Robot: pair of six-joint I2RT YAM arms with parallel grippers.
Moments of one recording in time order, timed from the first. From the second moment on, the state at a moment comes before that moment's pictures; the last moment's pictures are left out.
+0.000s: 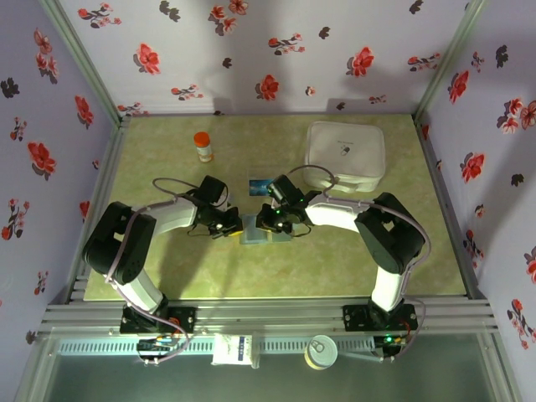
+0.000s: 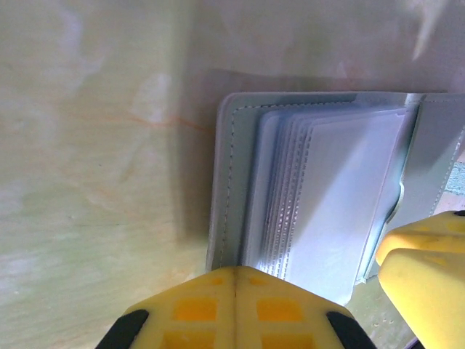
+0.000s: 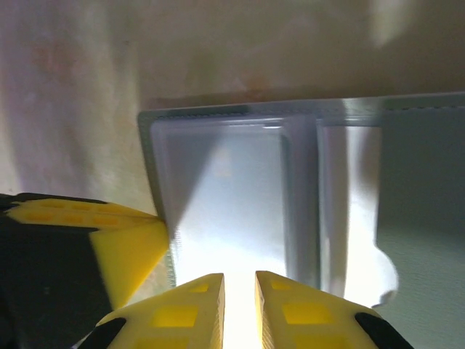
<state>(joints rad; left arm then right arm) -0.51 1.67 0.83 -0.33 0.46 -0.70 0.77 1.81 1.04 -0.23 -0.37 0.91</state>
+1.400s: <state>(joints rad) -0.52 1.63 0.91 -0.42 0.42 -0.67 0.75 1.83 0.99 -0.21 -0.36 0.90</state>
